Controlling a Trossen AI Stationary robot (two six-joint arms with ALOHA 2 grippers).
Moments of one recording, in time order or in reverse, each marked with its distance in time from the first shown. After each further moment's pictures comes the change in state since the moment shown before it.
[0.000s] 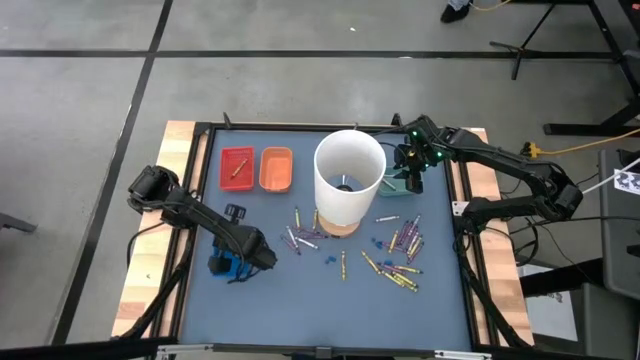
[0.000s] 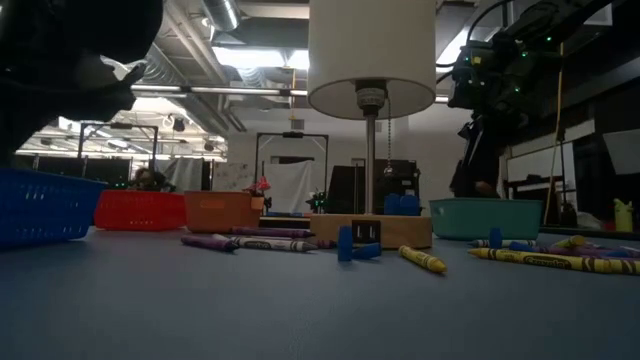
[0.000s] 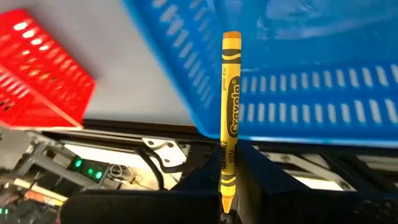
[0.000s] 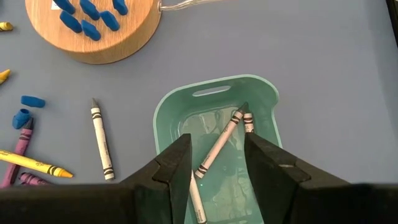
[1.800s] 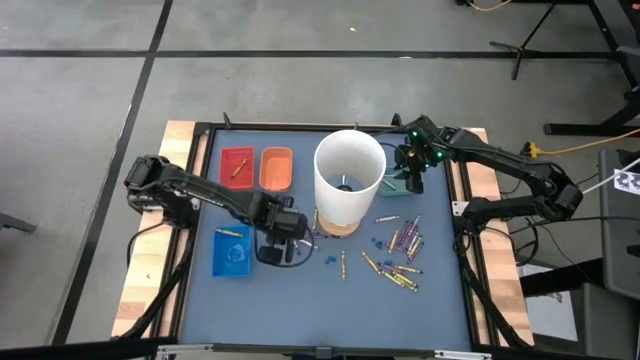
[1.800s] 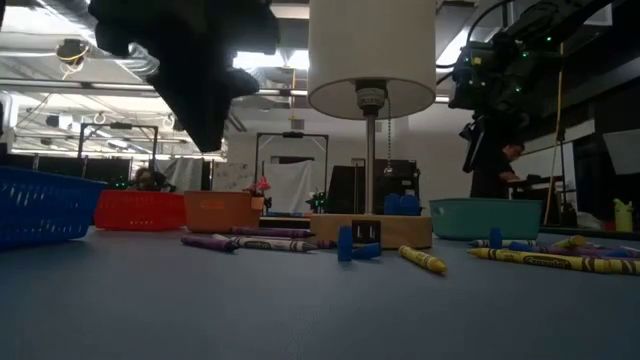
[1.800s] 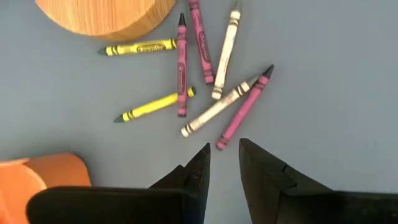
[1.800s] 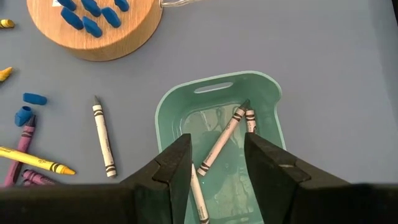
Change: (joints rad) left arm 0.242 -0.084 0.109 0.671 -0.039 0.333; right arm 0.000 0.000 0.000 -0.014 0.000 0.000
